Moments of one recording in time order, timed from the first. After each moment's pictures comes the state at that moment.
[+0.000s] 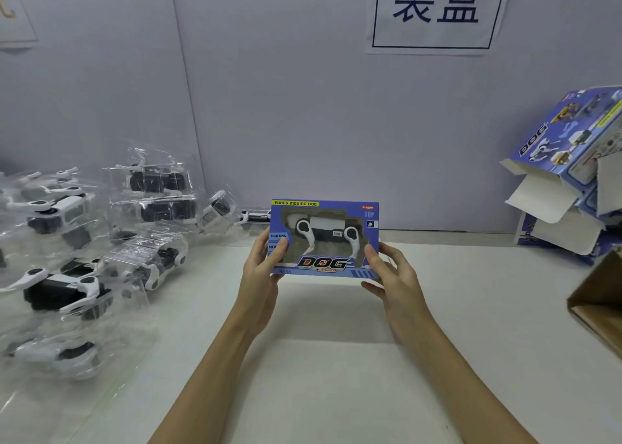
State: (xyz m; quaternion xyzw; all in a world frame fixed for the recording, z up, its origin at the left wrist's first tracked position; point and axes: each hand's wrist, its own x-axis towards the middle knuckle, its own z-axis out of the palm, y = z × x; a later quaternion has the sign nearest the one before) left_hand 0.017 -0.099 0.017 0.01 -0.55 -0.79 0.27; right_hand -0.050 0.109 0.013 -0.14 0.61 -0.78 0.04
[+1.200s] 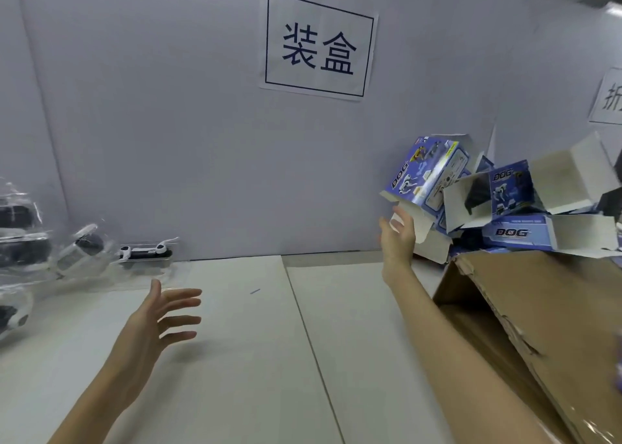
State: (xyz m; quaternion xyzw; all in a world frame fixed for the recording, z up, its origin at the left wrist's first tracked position) left_hand 0.011 -0.104 0.005 0.05 -0.64 -0.75 0.17; right_hand -0.173 0.256 0.094 0.02 0.61 -0.75 -0.26
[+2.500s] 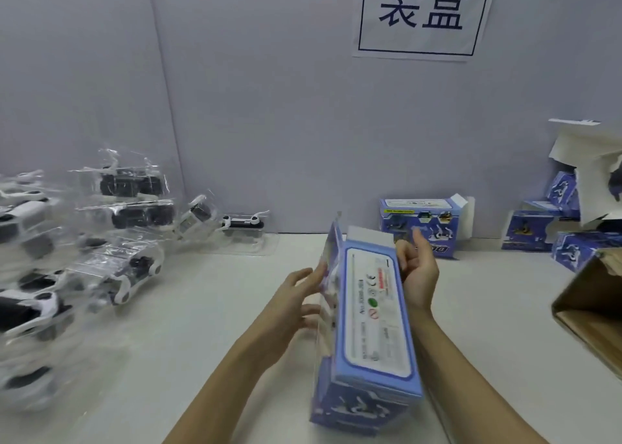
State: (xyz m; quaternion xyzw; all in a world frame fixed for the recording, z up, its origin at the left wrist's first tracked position) left_hand 0.015 -0.050 0.012 0.07 -0.65 -0.76 0.01; right_hand -0.057 0.126 0.047 -0.10 0.41 -0.91 0.01
